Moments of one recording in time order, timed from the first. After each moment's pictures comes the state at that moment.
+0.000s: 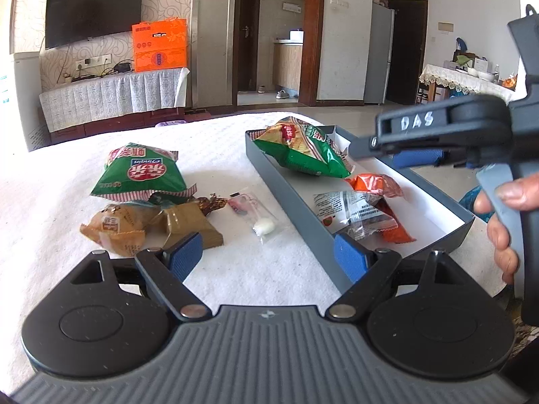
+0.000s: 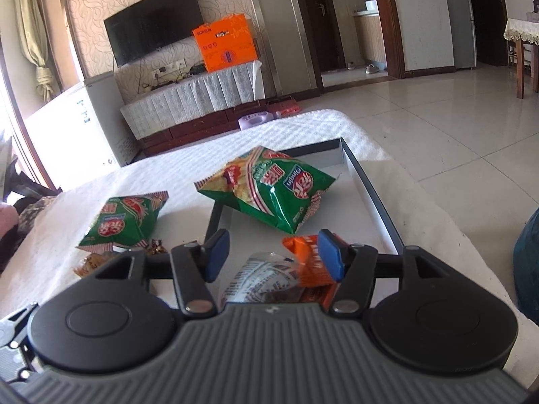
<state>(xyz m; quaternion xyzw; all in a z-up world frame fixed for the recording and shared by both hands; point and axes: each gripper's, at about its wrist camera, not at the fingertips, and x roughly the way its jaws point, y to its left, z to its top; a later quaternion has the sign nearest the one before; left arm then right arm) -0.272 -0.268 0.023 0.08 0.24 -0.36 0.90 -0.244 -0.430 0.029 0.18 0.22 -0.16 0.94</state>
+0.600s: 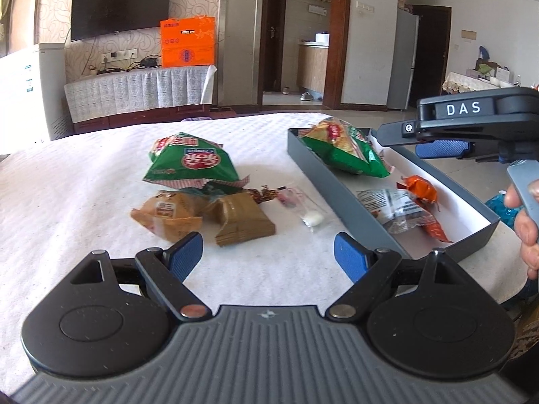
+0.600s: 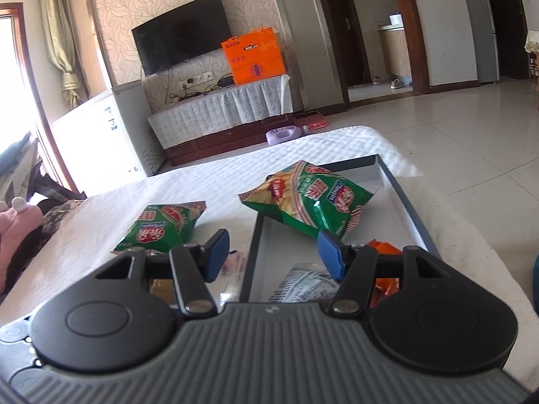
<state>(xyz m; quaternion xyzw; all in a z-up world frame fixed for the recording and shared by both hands) -0.261 -0.231 0.022 0.07 0.25 -0.32 0.91 -0.240 -0.404 0.038 0.17 0.21 -0.11 0.96</state>
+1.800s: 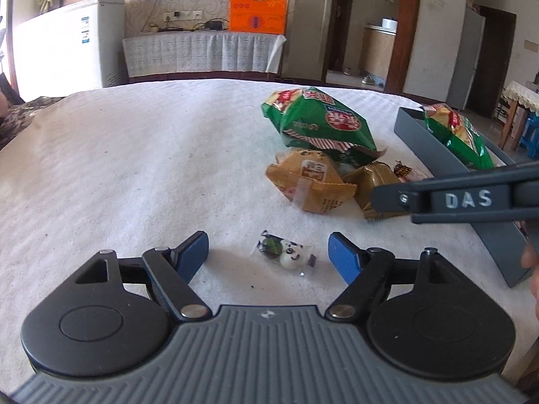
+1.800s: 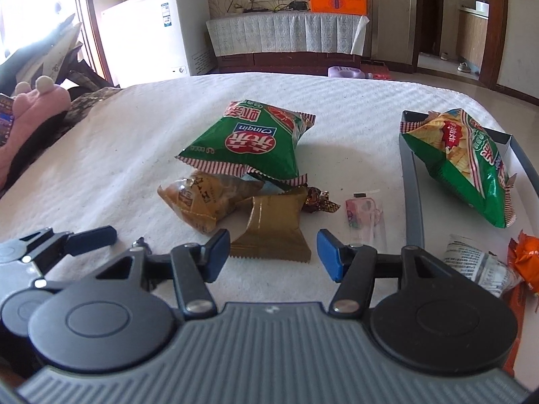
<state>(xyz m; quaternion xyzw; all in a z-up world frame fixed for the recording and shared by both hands) -0.199 -0.165 -0.010 0.04 0.31 -0.22 0.92 -0.146 -0.300 0.001 0.06 0.34 -0.03 0.94</state>
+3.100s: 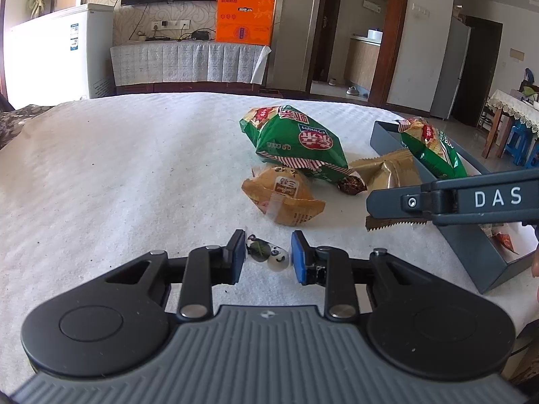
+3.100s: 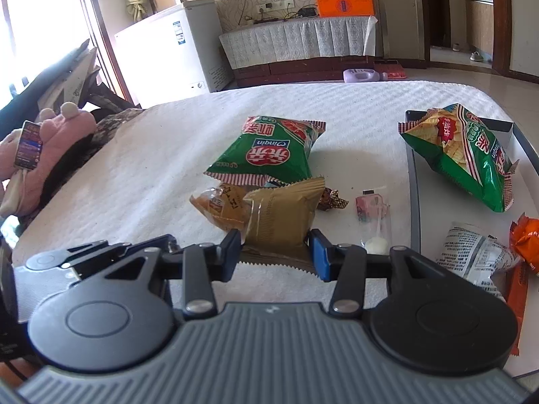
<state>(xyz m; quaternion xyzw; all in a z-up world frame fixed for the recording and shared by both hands) -0.213 -0.172 0.003 0.02 0.29 -0.25 0.92 -0.177 -0.312 0.024 0.11 0.32 0.02 0.94</state>
